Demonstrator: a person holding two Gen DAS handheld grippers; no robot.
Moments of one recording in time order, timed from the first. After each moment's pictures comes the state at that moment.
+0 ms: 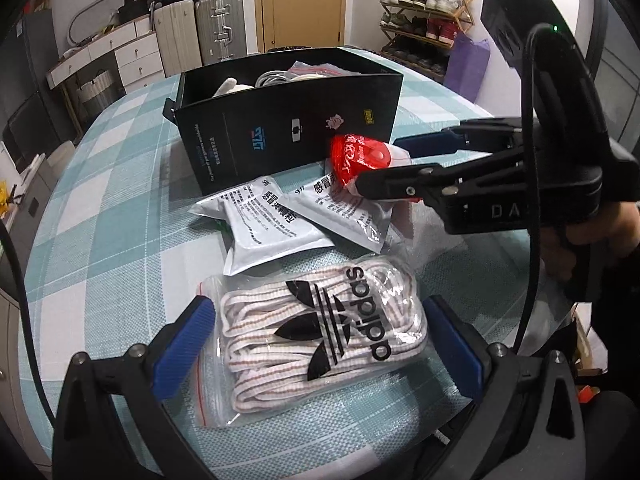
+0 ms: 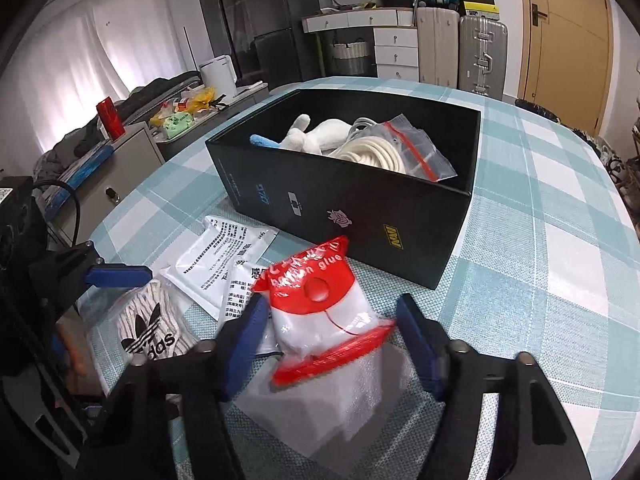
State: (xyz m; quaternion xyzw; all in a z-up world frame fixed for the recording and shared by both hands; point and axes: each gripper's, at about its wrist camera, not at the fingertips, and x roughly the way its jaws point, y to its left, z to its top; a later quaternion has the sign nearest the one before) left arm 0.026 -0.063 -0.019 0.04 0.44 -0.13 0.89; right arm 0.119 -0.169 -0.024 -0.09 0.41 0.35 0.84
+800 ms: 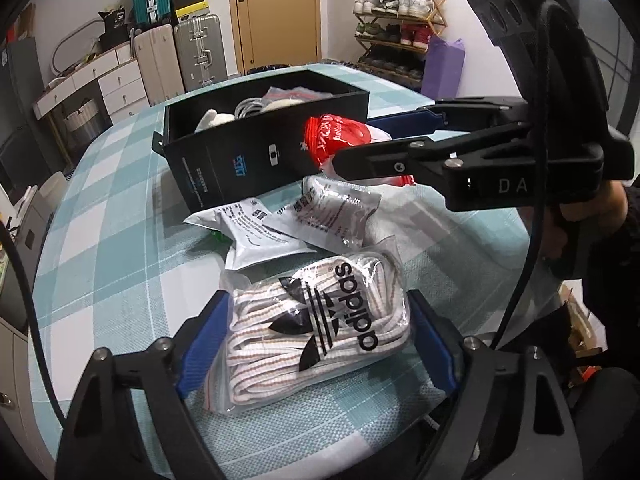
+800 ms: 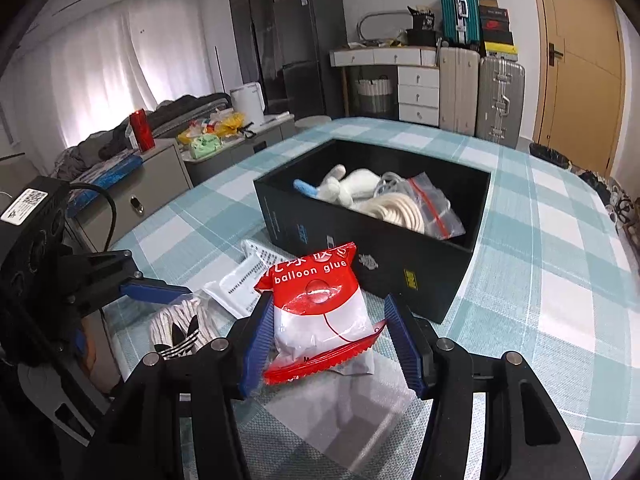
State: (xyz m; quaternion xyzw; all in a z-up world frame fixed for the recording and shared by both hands) left arm 0.012 -0.064 -0.001 0.06 0.41 -0.16 0.90; right arm 0.097 -0.176 0.006 -0.09 0.33 0.39 0.85
